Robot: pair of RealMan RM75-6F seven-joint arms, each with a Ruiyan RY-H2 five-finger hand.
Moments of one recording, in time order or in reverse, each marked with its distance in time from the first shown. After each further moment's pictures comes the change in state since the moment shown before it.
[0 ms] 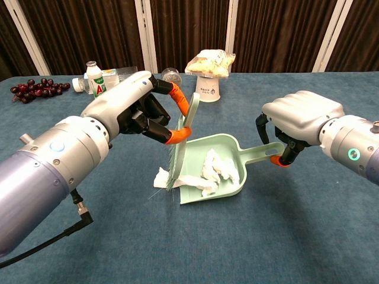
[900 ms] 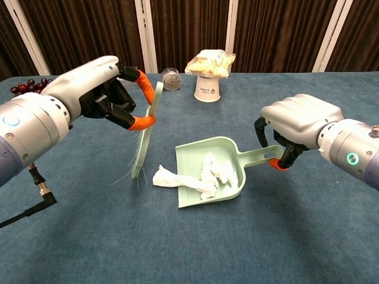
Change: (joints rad) left arm 0.029 0.166 -0.015 -0.132 -0.080 0.003 0.130; right arm -0.005 -0.012 -0.005 -0.003 0.002 0.008 -0.005
